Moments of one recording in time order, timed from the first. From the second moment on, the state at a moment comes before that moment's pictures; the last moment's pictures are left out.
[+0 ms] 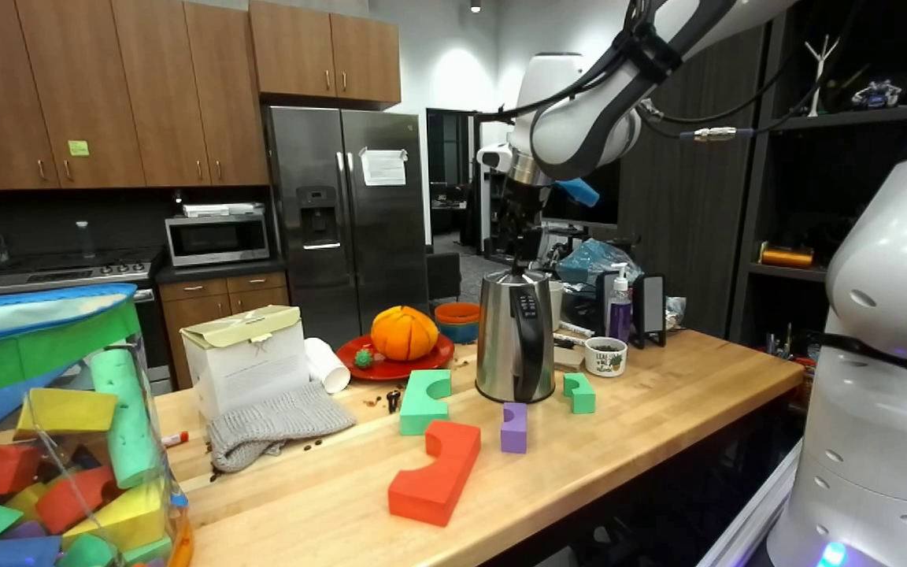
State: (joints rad) arm 0.10 -0.34 -0.09 -2.57 -0.27 2.64 -0.93
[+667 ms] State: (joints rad) arm 0.09 -0.31 -0.10 -2.55 -0.26 2.66 -0.93
